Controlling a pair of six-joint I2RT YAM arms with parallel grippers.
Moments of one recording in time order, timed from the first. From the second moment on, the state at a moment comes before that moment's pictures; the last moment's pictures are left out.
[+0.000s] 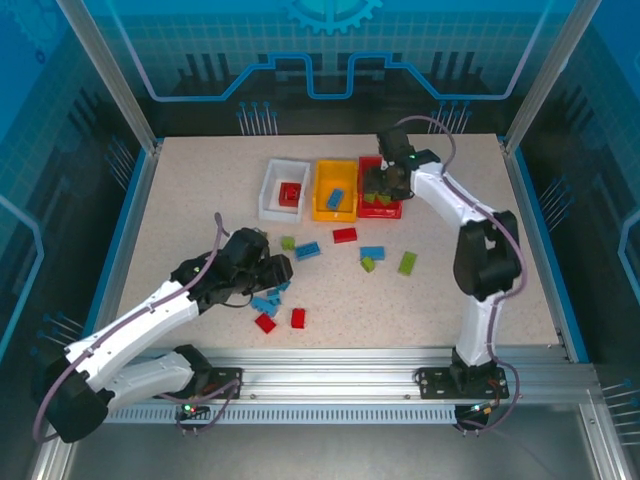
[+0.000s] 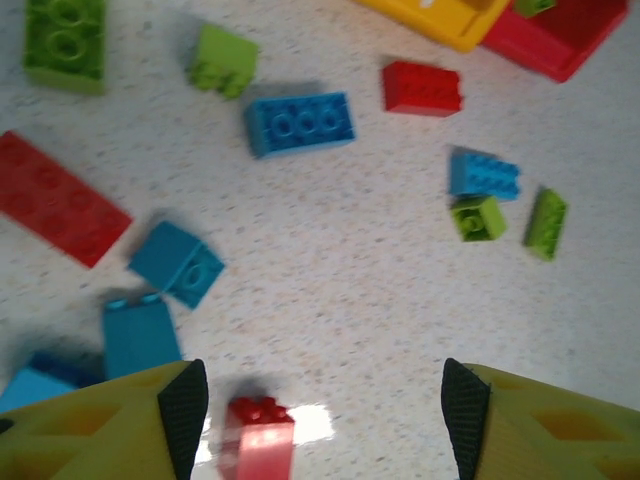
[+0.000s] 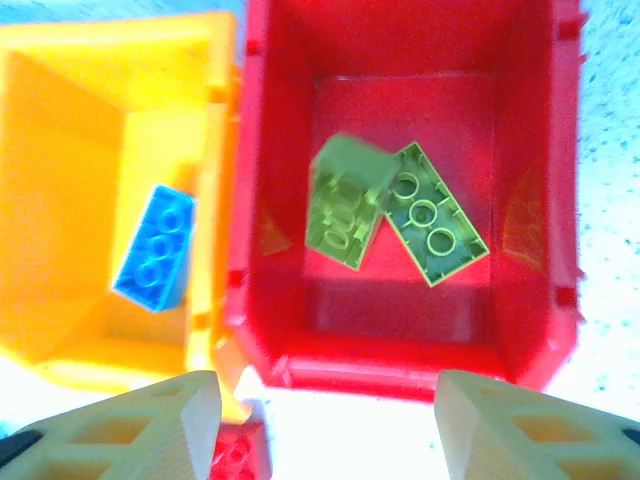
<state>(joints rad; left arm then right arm) -0.65 1.03 0.80 -0.73 -0.06 -0.92 0.34 1.92 1.67 -0.74 0.03 0.39</state>
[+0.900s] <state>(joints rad) -0.40 1.14 0.53 -0.56 0.10 -1.28 1.12 1.30 0.86 -0.35 0.08 0.53</state>
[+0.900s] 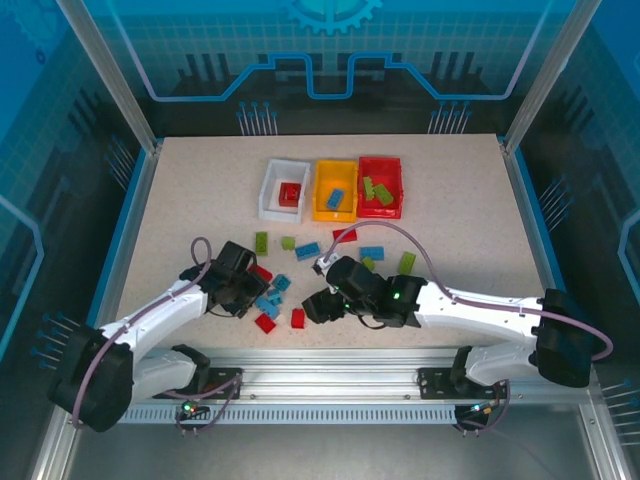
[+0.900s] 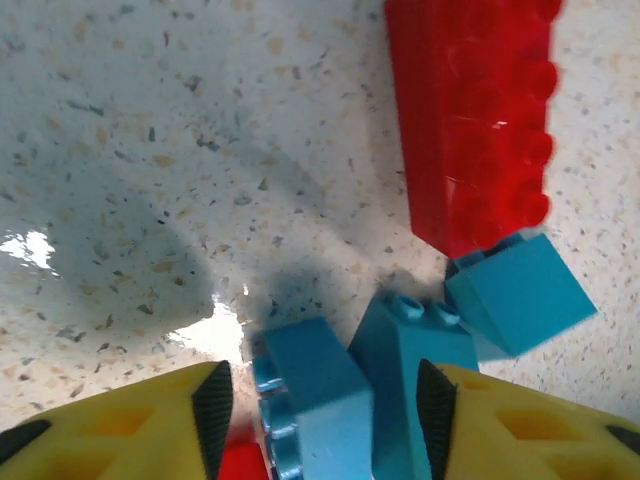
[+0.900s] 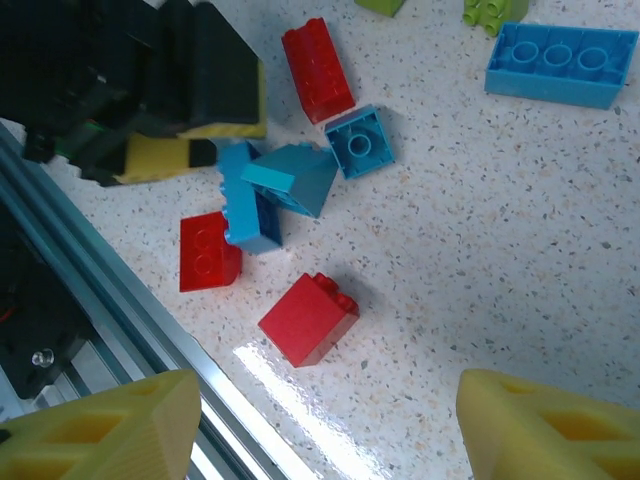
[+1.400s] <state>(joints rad) -0.40 1.13 0.45 -0.49 0.11 -1.38 1.13 1.32 0.86 -0.35 0.10 0.55</state>
